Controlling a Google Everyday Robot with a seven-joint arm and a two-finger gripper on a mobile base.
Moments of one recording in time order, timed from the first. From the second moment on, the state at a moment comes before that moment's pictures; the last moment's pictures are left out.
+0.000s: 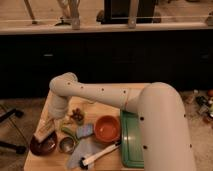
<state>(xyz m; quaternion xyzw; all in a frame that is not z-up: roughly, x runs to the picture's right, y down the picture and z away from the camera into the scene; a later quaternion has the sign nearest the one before) -0.270 0.181 0.720 -0.32 -0.41 -0.39 0.76</state>
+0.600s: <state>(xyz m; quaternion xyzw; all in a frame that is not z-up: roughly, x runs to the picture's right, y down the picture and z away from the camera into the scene) -0.296 0.191 0.713 -0.31 -0.45 -0.45 0.70</state>
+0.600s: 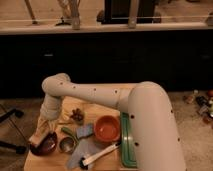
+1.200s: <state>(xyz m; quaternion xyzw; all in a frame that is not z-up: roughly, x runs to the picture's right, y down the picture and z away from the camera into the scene) -0.310 0.206 0.712 -0.32 -0.50 -0.47 0.65</state>
